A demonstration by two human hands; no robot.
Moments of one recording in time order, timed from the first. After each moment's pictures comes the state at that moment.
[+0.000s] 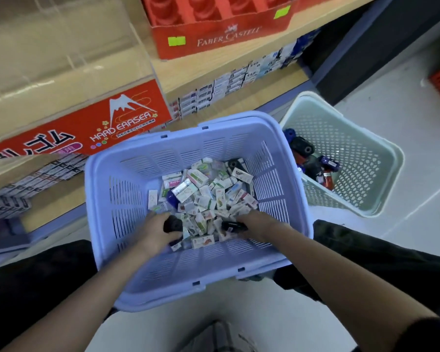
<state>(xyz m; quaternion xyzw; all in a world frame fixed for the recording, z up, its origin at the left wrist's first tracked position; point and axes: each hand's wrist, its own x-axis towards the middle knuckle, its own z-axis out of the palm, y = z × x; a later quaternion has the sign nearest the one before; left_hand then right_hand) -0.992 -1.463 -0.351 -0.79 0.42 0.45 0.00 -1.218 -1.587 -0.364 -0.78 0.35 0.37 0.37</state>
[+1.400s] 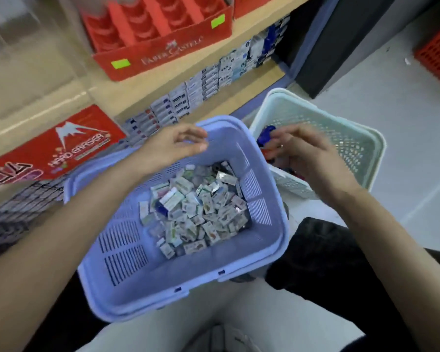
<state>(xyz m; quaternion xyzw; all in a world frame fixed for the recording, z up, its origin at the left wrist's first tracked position) -1.026 -1.628 -0.223 -0.64 0.48 0.54 -0.25 -1.278 -1.667 -0.213 -0.48 0.49 -0.29 0.67</state>
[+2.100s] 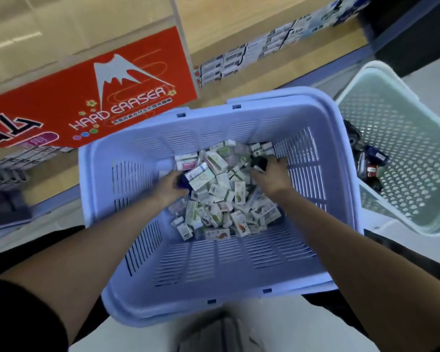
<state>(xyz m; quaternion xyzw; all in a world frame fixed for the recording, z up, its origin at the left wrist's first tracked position) -0.959 -1.518 -0.435 -0.78 0.24 0.56 -0.14 -1.170 -1.642 -0.437 -0.66 0.62 0.12 0.40</state>
